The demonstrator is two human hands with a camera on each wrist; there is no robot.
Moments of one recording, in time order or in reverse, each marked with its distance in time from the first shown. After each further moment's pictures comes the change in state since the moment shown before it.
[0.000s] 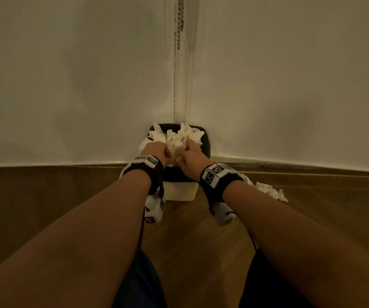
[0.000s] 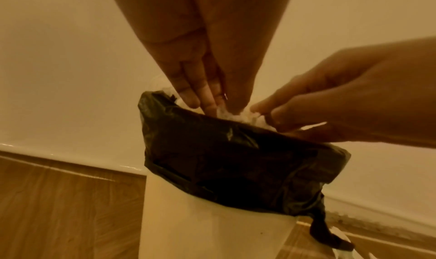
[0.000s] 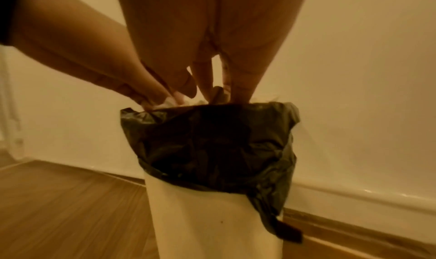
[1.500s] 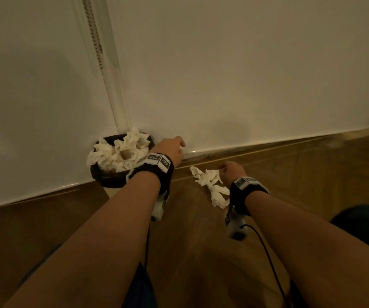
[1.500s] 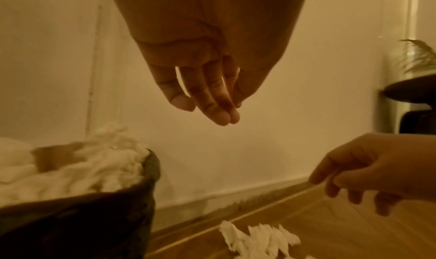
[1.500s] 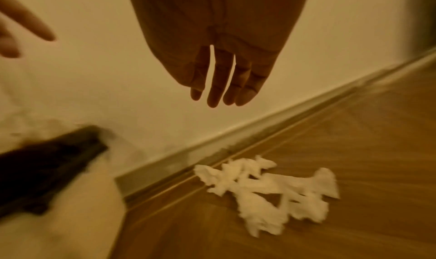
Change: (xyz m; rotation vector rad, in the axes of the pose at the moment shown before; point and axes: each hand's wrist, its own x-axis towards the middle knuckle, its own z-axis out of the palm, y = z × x) left_hand -0.084 0.159 -0.009 -0.018 -0.023 0.462; right_hand -0.176 0.145 -0.031 0.254 0.263 0.763
